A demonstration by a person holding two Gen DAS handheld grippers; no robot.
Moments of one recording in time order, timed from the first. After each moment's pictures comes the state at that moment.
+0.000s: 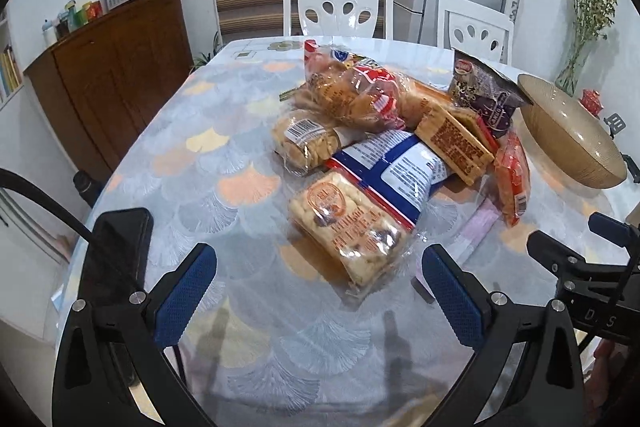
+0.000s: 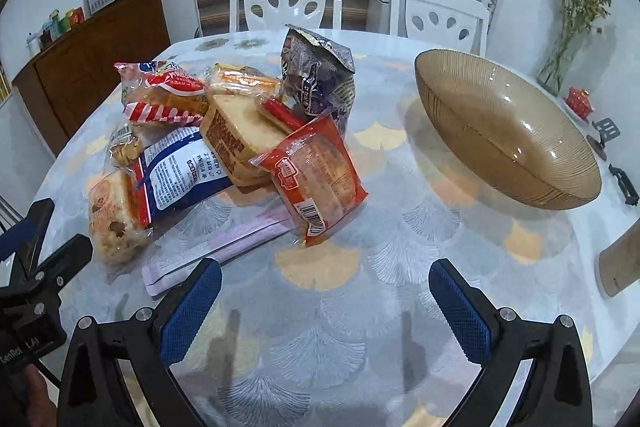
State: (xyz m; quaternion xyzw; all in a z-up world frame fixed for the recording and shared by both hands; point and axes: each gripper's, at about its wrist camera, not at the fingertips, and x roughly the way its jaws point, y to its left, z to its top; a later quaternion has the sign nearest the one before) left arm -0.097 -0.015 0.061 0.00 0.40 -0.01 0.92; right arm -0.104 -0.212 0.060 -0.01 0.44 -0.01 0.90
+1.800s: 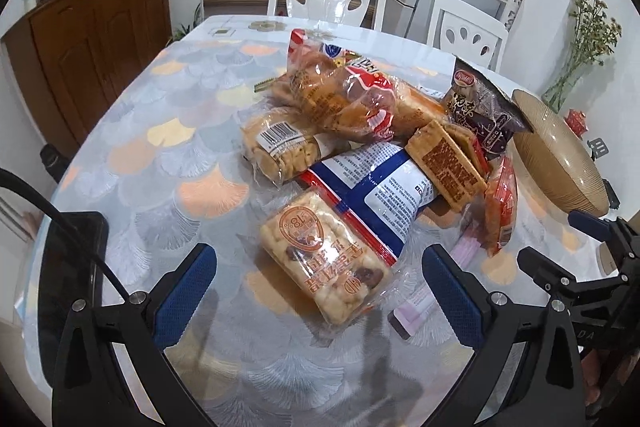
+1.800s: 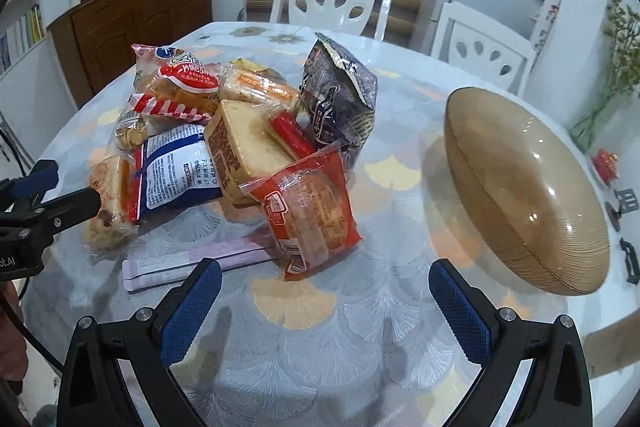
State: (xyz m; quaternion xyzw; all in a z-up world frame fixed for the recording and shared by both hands) left arm -0.061 -0.011 0.055 -0.06 0.44 -0.05 0.90; right arm -0.073 -0.227 0.064 -0.09 0.44 0.07 0.89
